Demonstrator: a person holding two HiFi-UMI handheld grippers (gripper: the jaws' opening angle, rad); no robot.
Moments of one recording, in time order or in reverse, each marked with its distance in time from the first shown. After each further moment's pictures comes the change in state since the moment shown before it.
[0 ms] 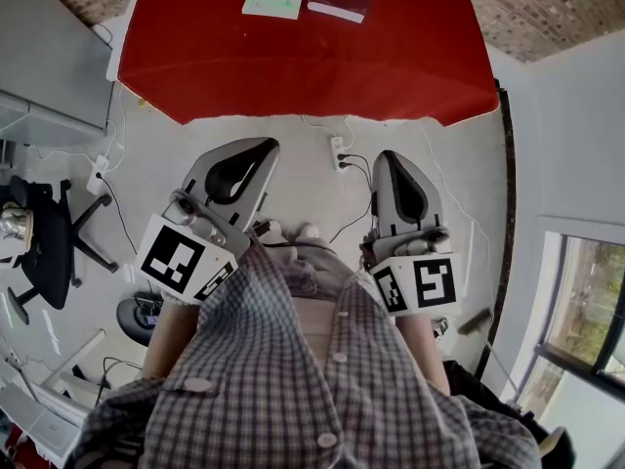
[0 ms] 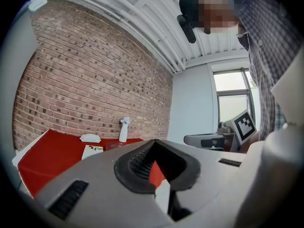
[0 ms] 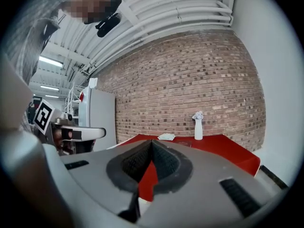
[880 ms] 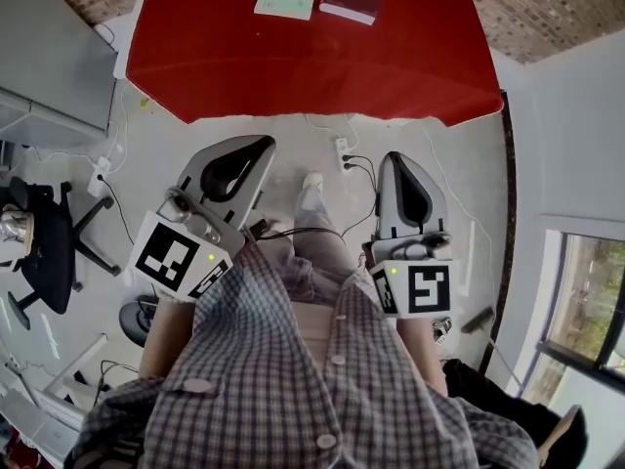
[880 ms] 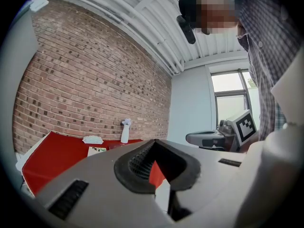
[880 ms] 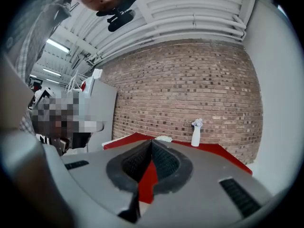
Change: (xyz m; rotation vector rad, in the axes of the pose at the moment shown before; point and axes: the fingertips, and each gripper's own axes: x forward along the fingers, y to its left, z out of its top) left arm -0.030 0.026 0.002 0.018 -0.017 -0.020; right arm 0.005 0.032 0.002 -0.140 -0.008 -0.050
